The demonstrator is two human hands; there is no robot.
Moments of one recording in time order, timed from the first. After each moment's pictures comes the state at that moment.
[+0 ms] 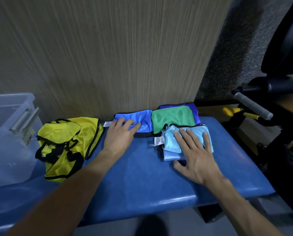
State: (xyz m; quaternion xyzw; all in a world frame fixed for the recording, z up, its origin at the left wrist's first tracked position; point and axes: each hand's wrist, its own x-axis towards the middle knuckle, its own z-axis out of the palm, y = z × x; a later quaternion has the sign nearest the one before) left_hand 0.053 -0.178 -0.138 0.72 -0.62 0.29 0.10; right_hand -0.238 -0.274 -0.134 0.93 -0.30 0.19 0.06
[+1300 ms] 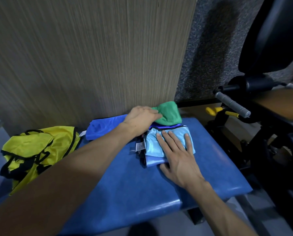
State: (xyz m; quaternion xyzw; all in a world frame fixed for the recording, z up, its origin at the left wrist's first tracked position) left_hand -0.032 -0.301 -0.050 0.66 -0.73 0.16 0.04; right_hand -0.248 -0.289 -0.137 0.93 -0.30 0.20 0.06
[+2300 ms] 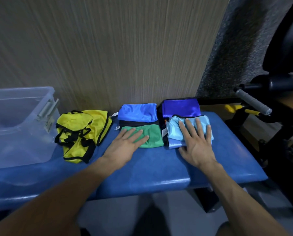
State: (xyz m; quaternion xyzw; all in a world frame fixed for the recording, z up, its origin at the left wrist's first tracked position) left_hand 0.005 -0.097 -0.131 0.73 -0.67 0.13 -0.04; right_hand -0.236 -0.267 -0.132 0.92 -0.36 0.16 0.07
